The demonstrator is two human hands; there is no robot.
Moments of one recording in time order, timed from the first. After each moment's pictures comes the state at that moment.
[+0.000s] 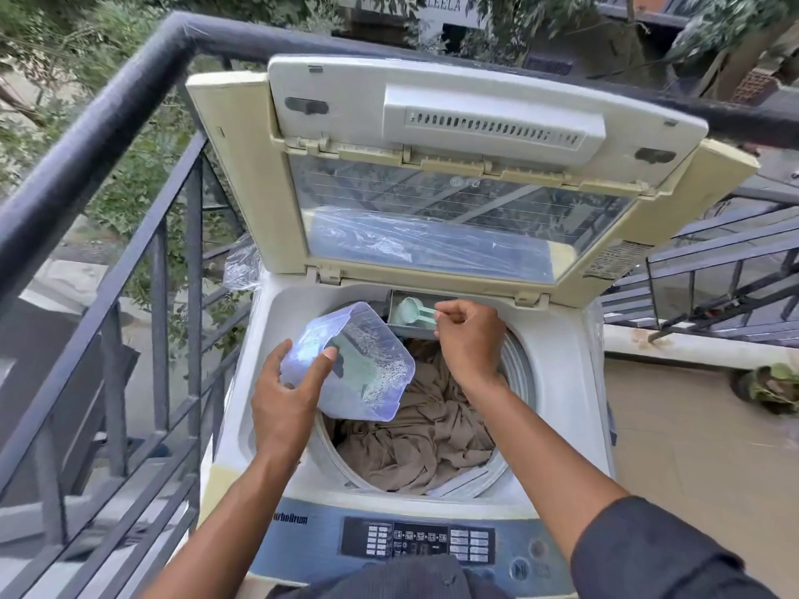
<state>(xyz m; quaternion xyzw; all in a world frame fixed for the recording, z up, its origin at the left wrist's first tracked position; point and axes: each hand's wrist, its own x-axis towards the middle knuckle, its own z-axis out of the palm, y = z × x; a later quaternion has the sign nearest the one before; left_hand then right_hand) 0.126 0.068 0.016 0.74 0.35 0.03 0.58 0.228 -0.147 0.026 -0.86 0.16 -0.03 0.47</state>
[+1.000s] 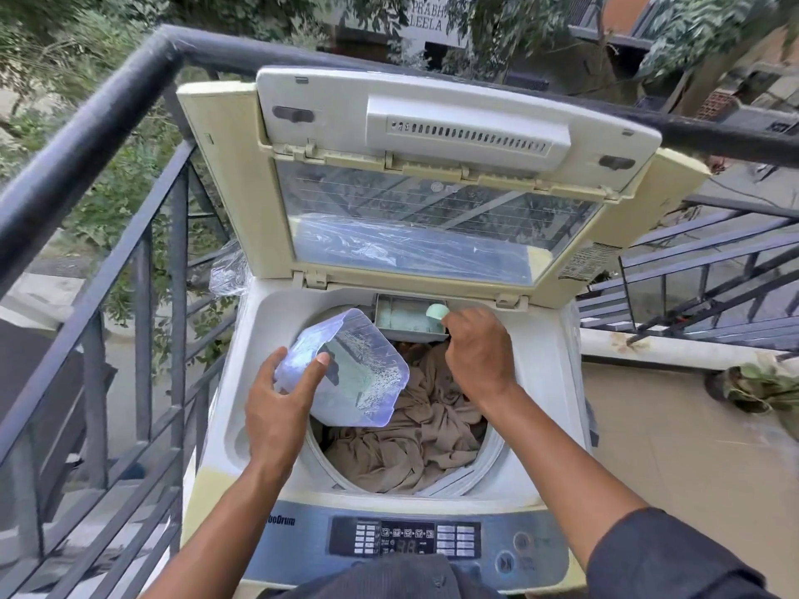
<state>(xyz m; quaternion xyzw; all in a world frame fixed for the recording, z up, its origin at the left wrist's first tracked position) 0.119 0.058 0.029 0.74 0.34 0.02 0.58 0.209 -0.183 0.049 -0.98 -0.12 -0.13 0.11</state>
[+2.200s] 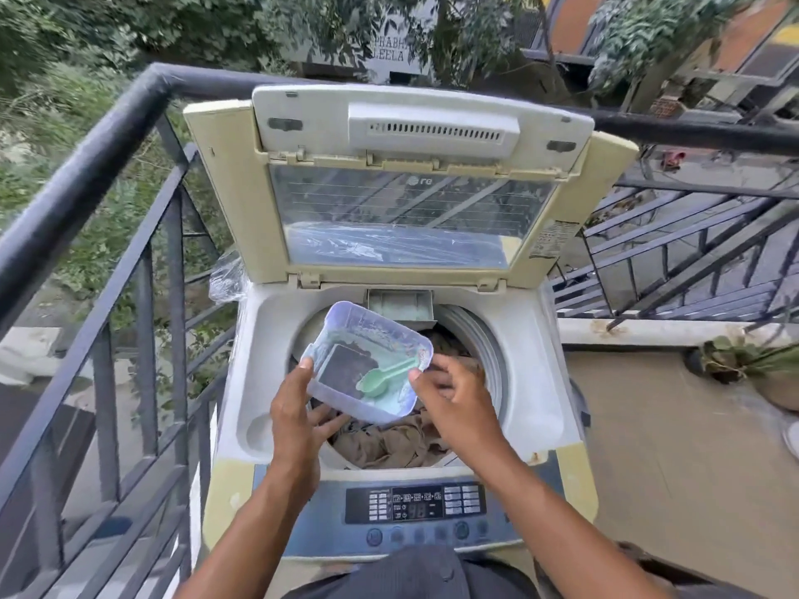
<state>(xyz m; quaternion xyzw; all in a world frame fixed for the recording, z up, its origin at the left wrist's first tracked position) 0.077 0.045 0.045 0.52 0.28 -0.05 0.80 0.082 -0.153 0.073 -0.82 0.16 0.12 0.53</state>
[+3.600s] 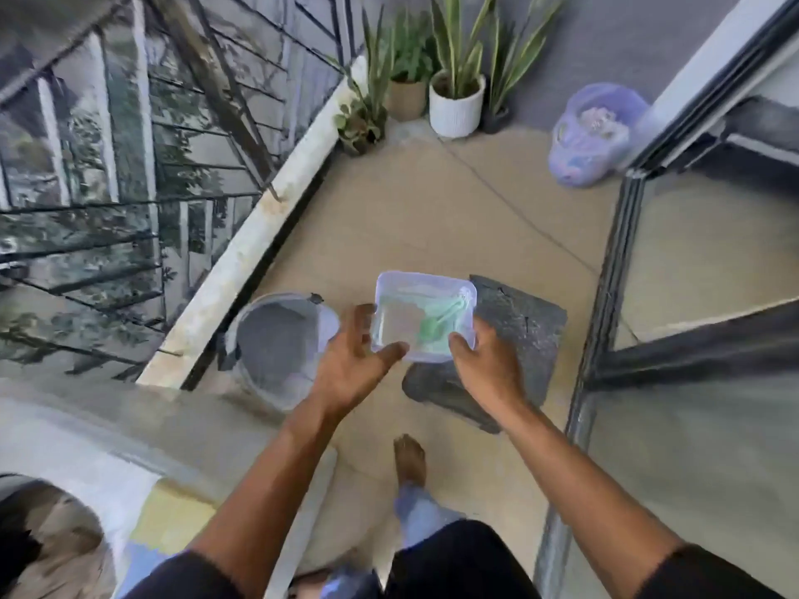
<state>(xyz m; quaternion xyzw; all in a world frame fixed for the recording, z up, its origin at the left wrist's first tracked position) -0.060 -0.516 0.016 0.77 -0.37 -0.44 0.29 -0.247 -0.587 -0.007 -0.65 0.64 -0.13 0.38</state>
